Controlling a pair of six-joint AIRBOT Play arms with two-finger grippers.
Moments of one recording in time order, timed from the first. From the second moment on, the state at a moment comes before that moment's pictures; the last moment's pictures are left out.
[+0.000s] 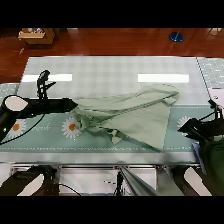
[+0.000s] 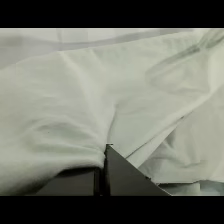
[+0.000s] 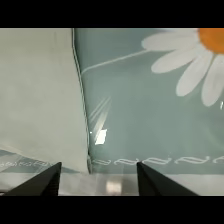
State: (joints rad) left arm -0.08 -0.98 0.66 0.81 -0.83 -1.22; right arm -0.57 -0.94 0.60 -1.15 1.45 1.35
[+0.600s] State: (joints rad) left arm -0.08 -0.98 0.66 0.81 -0.85 -1.22; right arm -0.57 -0.92 0.38 -1.03 1.41 1.33
